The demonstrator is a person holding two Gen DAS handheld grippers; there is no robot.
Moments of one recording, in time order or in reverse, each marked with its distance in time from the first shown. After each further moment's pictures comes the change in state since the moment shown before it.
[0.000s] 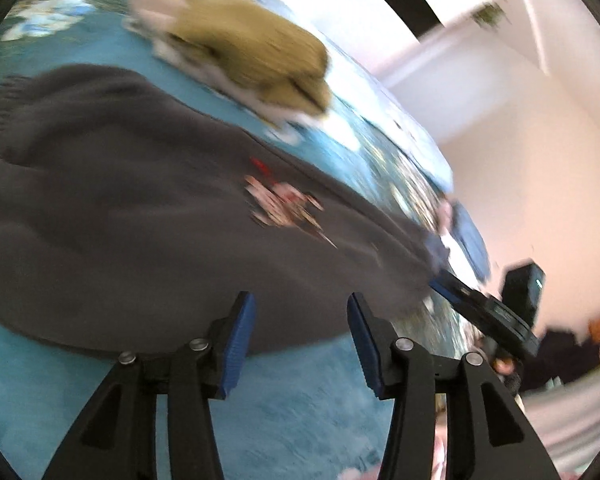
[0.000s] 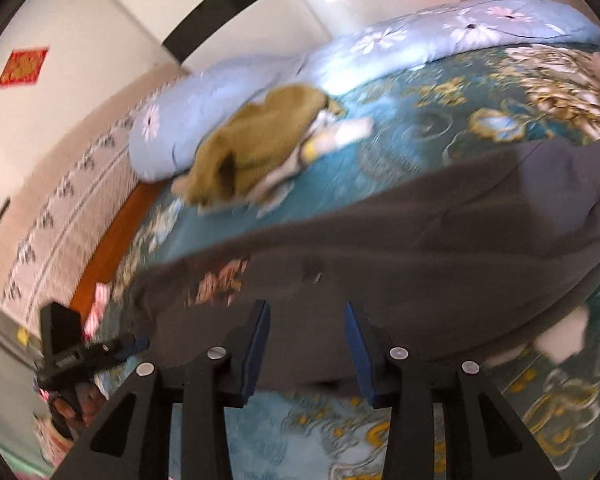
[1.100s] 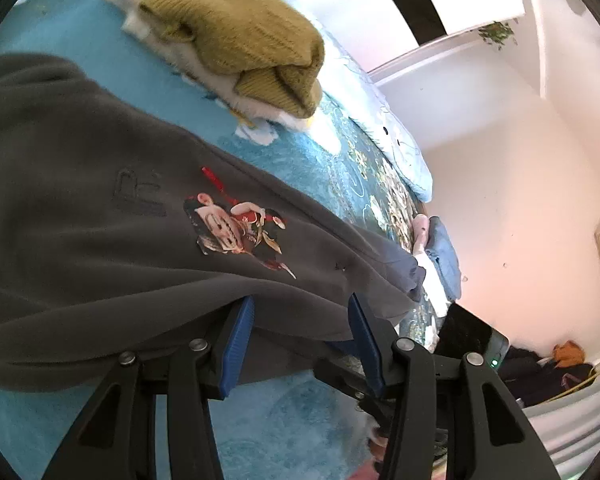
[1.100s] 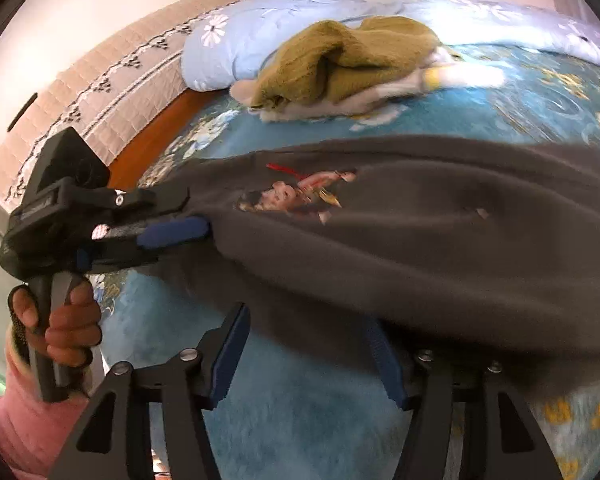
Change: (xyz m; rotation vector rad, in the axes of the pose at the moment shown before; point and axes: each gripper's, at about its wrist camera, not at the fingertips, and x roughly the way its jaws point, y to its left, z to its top) left arm 0.009 0.012 0.020 -0.137 0.017 -0.112; right arm 0.094 0.081 -0.033 -0.254 0.167 0.106
